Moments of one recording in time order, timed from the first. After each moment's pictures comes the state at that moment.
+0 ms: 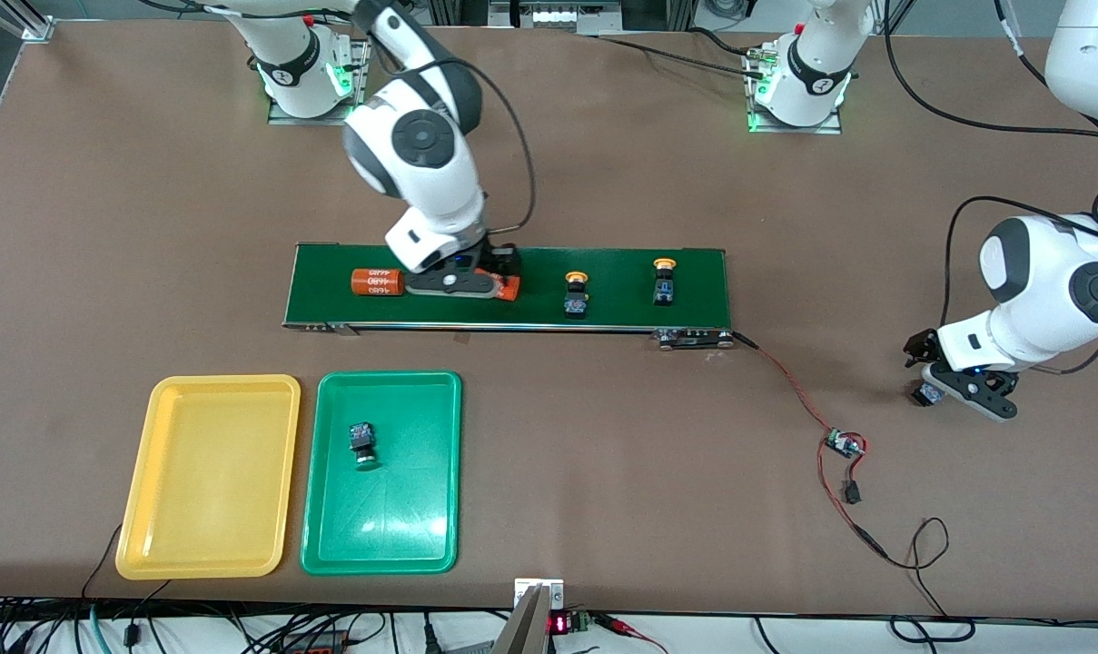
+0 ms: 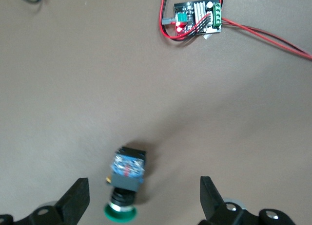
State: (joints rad) left arm 0.47 0.53 -0.29 -1.87 0.27 2.43 0.69; right arm 0.37 0.44 0.39 -1.79 -0.21 2.26 0.94
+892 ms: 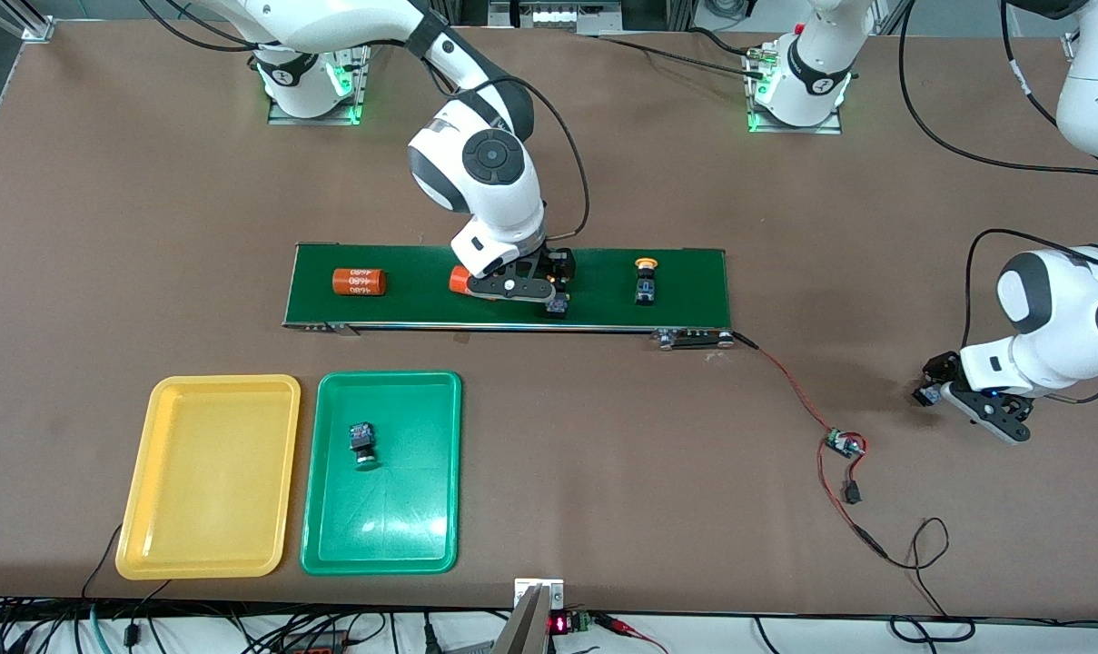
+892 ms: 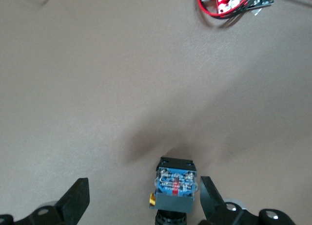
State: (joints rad) left arm 0.53 0.68 -0.30 -1.74 0.27 2.46 0.82; right arm 0.46 0.58 0.38 -1.65 -0.22 2.26 1.02
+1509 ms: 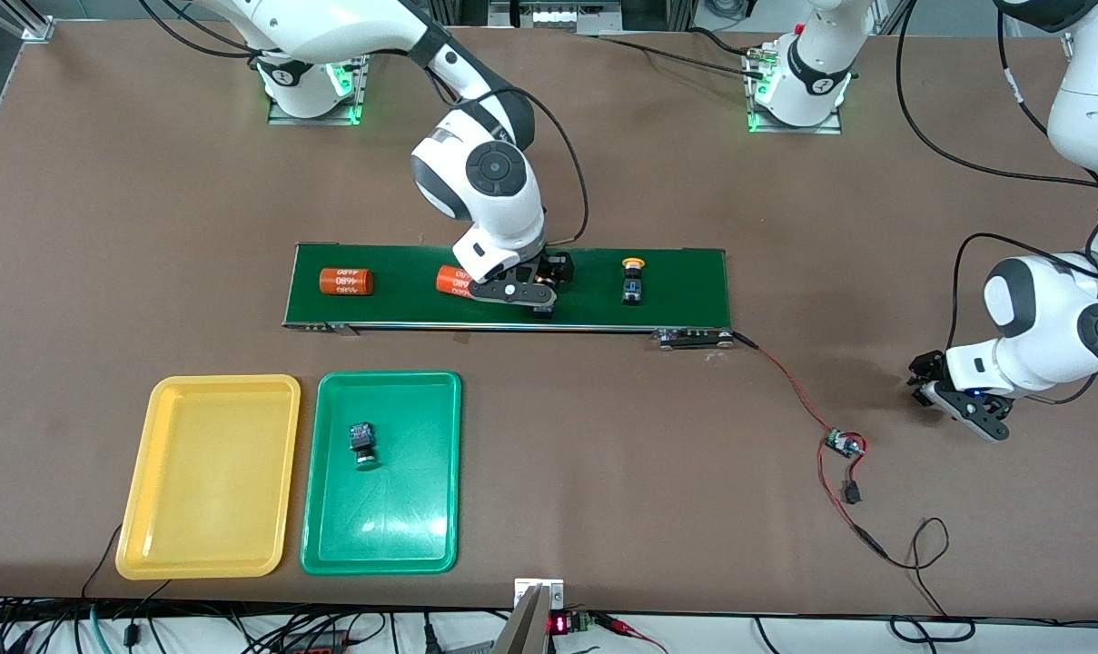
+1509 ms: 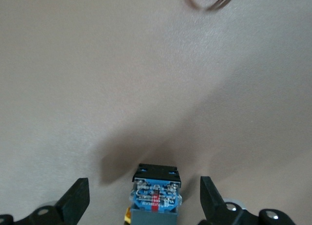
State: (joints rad) left arm 0.54 0.73 -0.30 -1.74 0.25 2.47 0.83; right arm 0.46 0.63 0.38 -1.65 -0.22 2.26 1.02
